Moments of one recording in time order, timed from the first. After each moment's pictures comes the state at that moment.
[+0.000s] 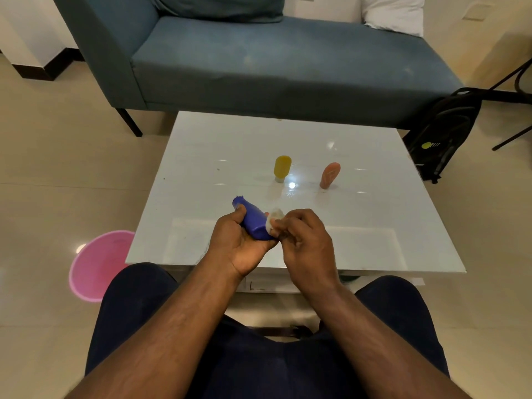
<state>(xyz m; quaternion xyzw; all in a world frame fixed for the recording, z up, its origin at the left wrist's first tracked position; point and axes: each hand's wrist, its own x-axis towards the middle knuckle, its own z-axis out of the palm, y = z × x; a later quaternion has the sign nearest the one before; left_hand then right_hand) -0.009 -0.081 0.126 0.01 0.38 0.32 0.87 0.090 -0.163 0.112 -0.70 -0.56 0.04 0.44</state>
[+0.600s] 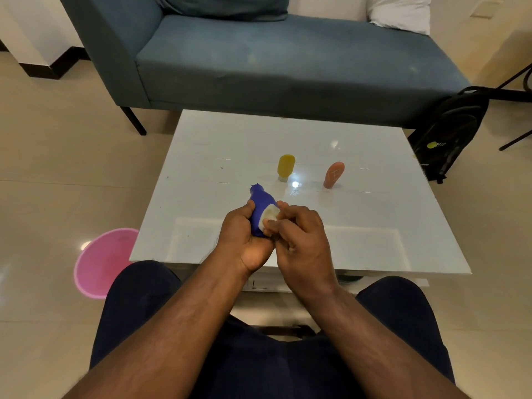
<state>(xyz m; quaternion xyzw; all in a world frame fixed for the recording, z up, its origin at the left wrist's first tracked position) -0.006 -0.082 0.131 0.00 0.38 0.31 0.87 0.076 -0.165 0.121 -0.67 -0.61 -0.01 0.42</state>
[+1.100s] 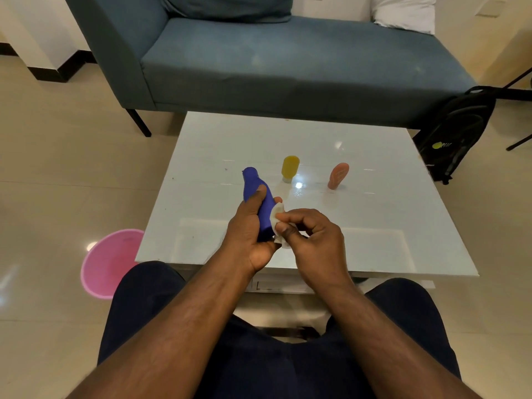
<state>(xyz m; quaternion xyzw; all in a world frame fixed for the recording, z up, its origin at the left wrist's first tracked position) -0.003 -0.079 0.134 0.10 0.41 0.33 0.84 0.080 -0.162 0.138 -0.69 -0.42 0.25 0.54</state>
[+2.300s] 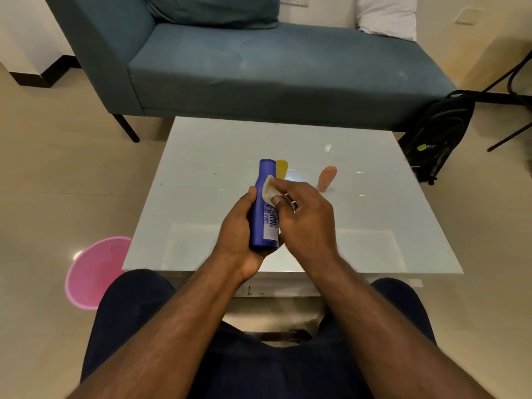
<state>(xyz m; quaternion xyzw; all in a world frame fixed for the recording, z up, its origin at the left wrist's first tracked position) 0.000 -0.084 0.128 0.23 0.35 0.29 0.86 0.095 -0.134 0.162 -0.71 -0.49 0.11 0.50</state>
